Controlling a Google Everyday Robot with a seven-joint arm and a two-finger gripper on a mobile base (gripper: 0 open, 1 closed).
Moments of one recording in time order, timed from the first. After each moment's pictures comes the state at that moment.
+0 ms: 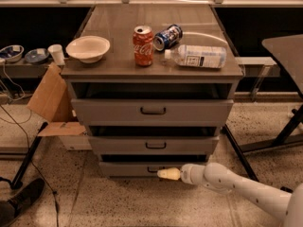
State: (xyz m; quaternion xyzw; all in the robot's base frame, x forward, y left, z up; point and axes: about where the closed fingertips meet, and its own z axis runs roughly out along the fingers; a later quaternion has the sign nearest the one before) arm 0.590 -0.109 0.308 -0.11 0.90 0.31 0.29
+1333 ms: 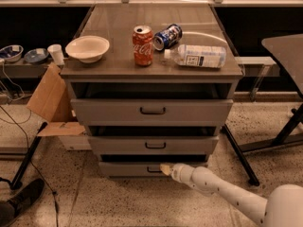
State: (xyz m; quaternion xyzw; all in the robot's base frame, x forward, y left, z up) arm 0.639 -0.085 0.254 -0.07 0.88 0.30 0.36
